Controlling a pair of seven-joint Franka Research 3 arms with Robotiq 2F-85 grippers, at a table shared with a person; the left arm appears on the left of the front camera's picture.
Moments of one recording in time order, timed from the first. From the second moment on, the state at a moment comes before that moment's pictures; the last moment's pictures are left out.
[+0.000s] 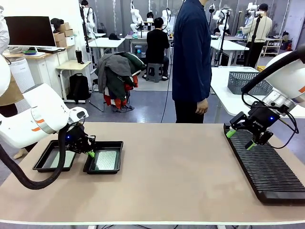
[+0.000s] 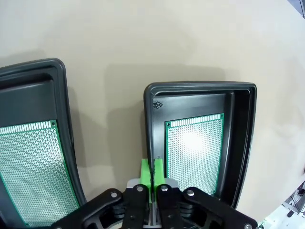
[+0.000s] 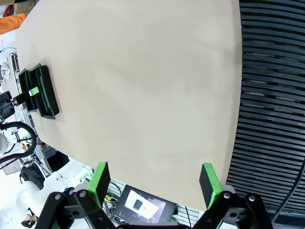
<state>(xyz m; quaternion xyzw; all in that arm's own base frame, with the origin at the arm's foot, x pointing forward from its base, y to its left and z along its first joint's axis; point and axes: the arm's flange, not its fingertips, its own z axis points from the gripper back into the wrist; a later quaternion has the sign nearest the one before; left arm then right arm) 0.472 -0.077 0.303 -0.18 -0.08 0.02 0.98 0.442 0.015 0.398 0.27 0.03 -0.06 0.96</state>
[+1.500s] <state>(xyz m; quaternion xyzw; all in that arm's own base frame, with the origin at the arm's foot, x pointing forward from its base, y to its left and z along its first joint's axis) 0.444 -0.111 0.422 0.00 -0.09 -0.01 1.00 0.442 0.015 0.398 0.27 0.03 -0.06 0.96</state>
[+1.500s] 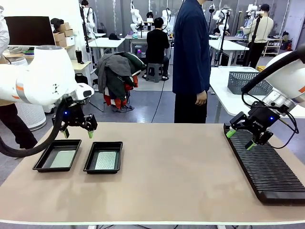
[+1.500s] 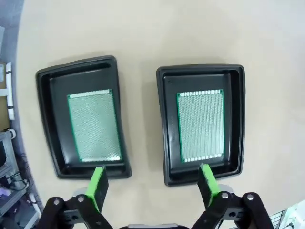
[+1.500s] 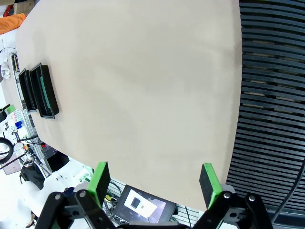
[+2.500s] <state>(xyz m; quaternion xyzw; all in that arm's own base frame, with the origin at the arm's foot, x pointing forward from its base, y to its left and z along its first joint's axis) 0.439 -0.114 0.443 0.01 -0.06 -0.01 1.00 0.442 0.015 0.398 0.27 0.03 -0.06 0.96</state>
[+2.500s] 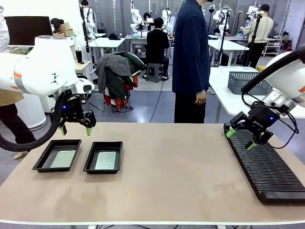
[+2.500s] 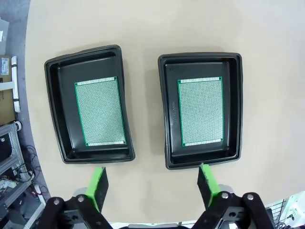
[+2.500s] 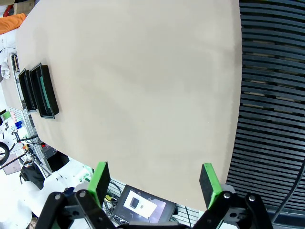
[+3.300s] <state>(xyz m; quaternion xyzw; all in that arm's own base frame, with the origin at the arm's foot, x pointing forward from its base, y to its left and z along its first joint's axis) 0.439 -0.114 0.443 0.01 -0.06 -0.01 1.00 0.442 0.015 0.398 0.27 0.03 -0.06 0.96</state>
